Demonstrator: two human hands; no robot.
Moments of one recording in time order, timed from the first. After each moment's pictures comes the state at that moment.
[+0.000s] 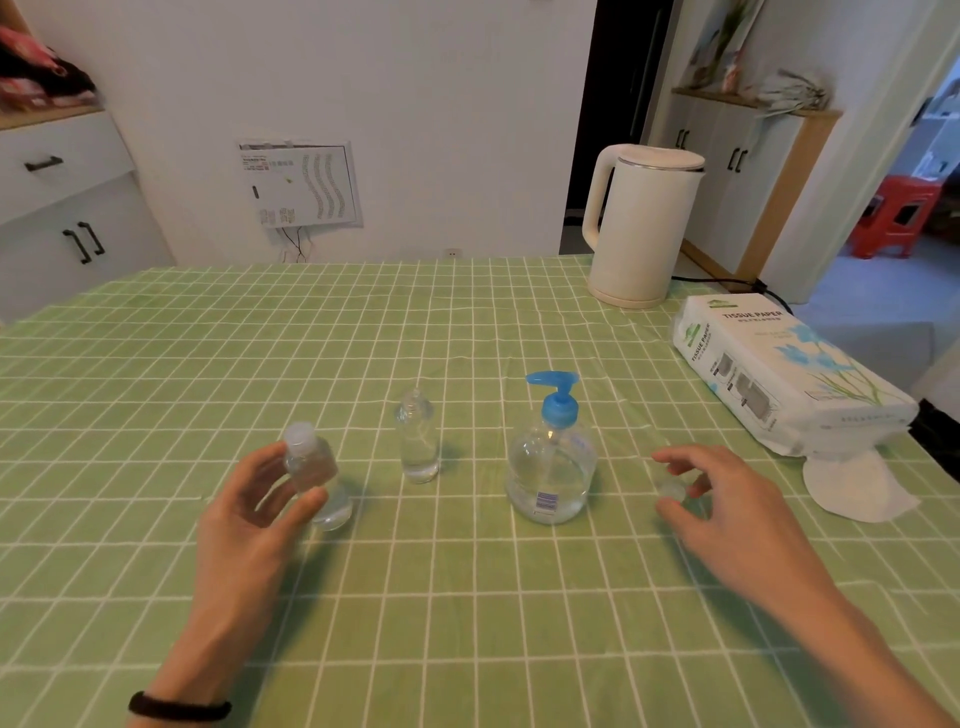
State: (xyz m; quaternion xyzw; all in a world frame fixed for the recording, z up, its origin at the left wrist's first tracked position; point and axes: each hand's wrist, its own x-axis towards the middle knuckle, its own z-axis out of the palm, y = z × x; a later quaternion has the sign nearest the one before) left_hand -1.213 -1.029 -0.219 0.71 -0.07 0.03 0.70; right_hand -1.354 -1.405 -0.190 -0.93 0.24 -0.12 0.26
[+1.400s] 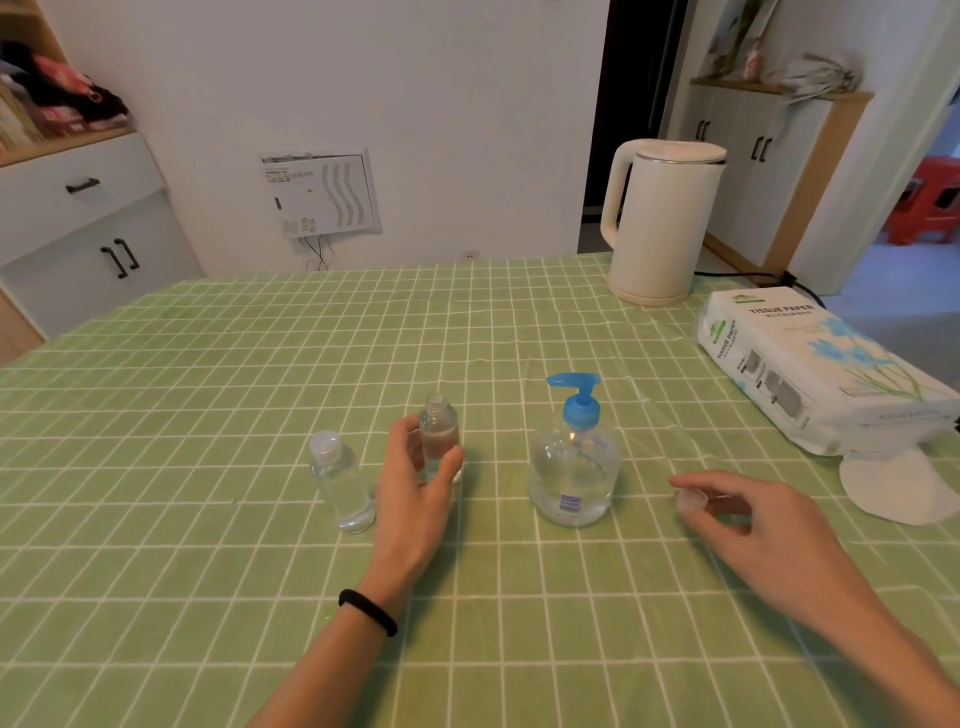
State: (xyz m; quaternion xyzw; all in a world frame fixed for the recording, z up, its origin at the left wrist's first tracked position) left_hand -1.198 -1.134 -0.230 0.78 -0.13 0.04 0.61; right_hand -1.362 -1.410 -0.201 -0.90 0.20 -0.13 0.36
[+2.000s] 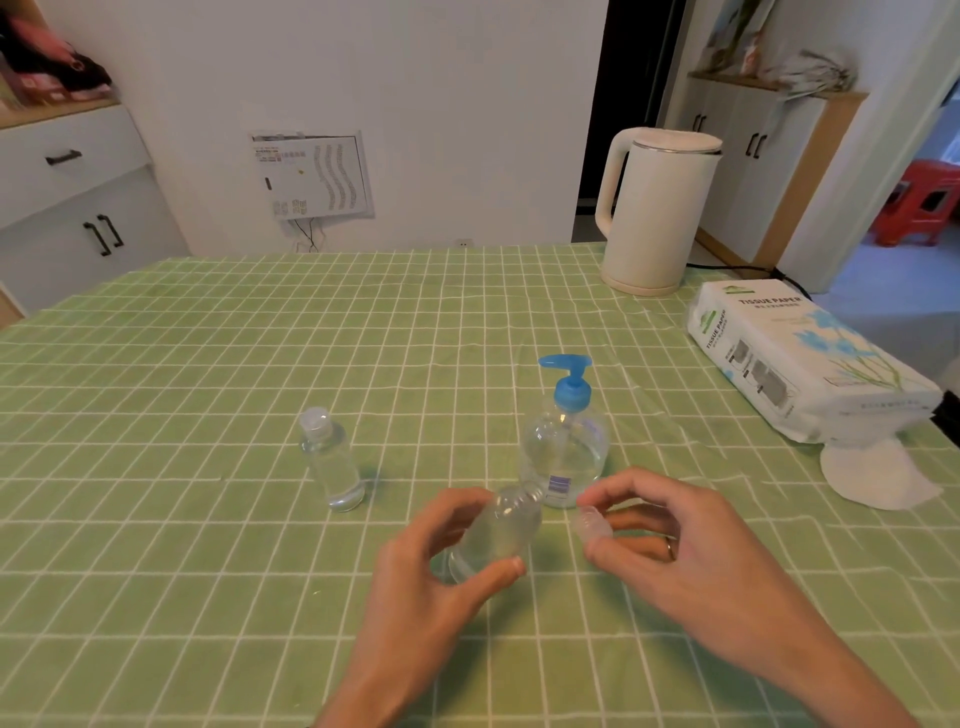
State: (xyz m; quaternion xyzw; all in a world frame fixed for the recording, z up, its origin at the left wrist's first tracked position) left_hand -1.292 -1.111 -0.215 0.76 -0.23 -0.04 0.60; right_hand -1.378 -1.334 -0.168 -0.82 0.07 -0.07 0.56
